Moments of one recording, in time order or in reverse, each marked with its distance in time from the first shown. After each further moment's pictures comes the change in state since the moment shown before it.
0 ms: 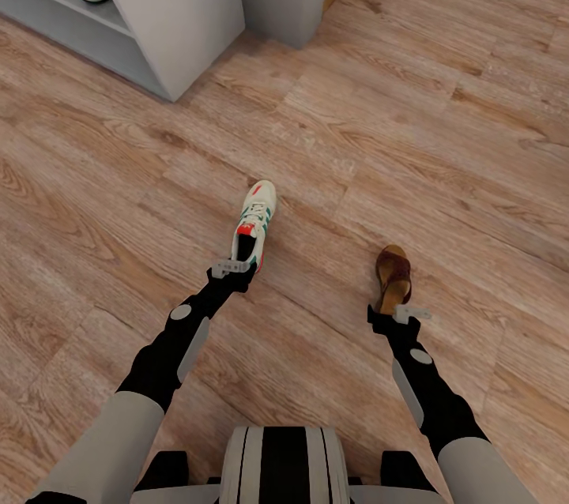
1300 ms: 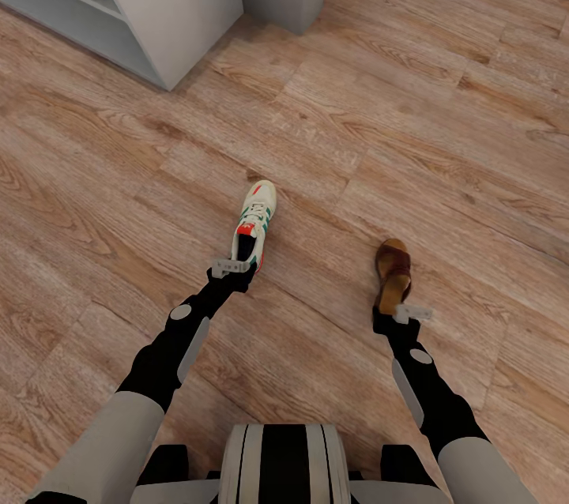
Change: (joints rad) left arm 0.000 0.000 0.000 0.000 0.000 0.000 0.000; right arm 0.000 0.000 0.001 0.001 0.010 0.000 -0.006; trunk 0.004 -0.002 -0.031
